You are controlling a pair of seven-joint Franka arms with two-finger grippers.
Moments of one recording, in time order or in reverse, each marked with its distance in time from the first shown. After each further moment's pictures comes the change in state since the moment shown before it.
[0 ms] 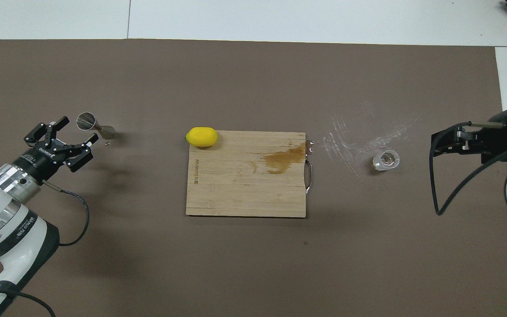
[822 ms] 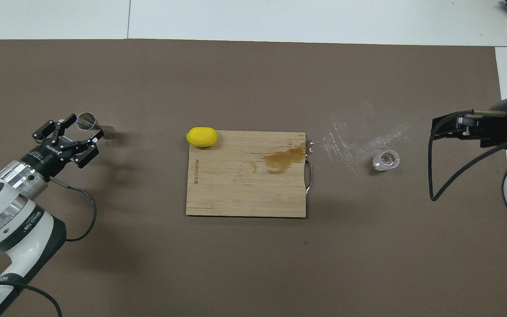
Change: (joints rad) left arm -0.016 0.032 0.006 0.025 -0.044 0.008 0.025; right arm -0.002 0.007 -0.001 -0.005 0.000 0.113 0.002
